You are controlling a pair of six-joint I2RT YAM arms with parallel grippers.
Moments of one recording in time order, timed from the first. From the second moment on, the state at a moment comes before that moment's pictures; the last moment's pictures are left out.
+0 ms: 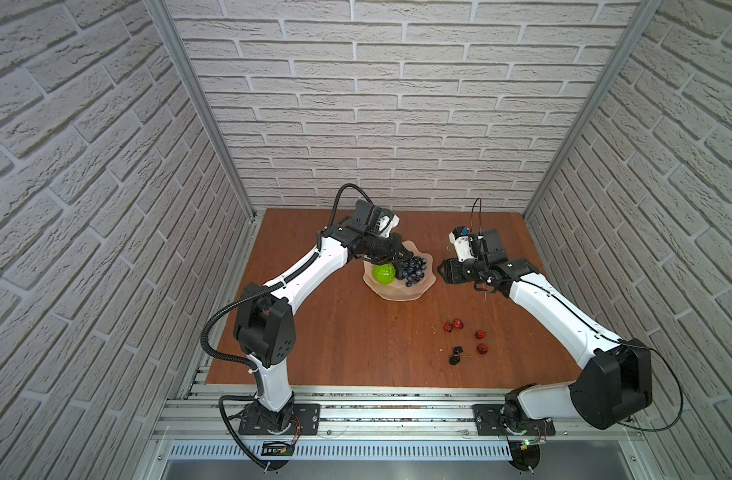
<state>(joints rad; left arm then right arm) -0.58 1.83 1.67 -0.60 0.65 -0.63 0.27 1.39 1.15 -0.62 -0.09 0.17</state>
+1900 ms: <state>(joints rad) -0.50 1.88 1.41 -0.49 0.54 -0.44 0.27 1.39 1.13 -0.63 -0.10 0.16</state>
